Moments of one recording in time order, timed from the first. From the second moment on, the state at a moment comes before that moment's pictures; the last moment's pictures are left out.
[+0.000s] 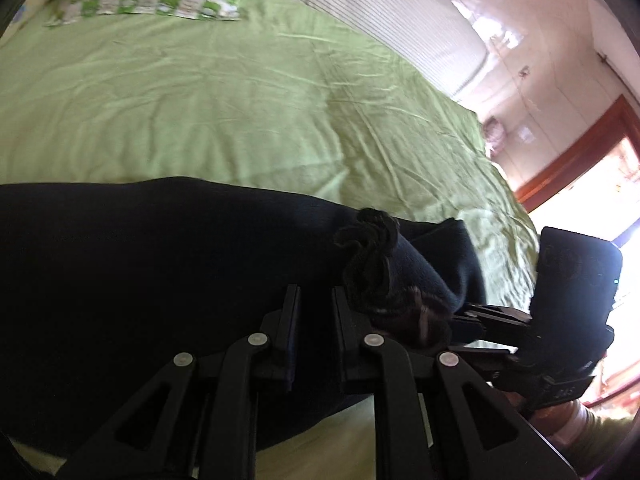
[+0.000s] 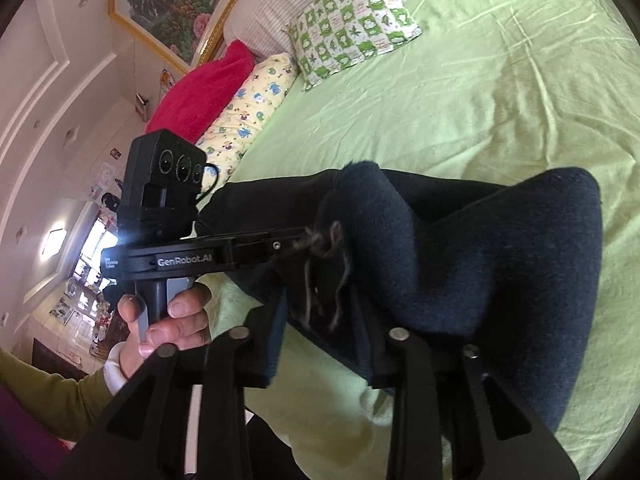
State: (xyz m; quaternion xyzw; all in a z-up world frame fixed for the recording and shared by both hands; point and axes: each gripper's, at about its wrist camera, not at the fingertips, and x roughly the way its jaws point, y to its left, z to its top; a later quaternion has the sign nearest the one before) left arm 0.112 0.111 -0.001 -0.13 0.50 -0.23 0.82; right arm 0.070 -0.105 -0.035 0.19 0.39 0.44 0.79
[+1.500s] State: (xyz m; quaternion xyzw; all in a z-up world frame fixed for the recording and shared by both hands) left arm 0.000 0.321 0.016 -0.31 0.42 0.08 0.85; right arm 0.130 0.100 0.028 0.02 0.42 0.57 0.71
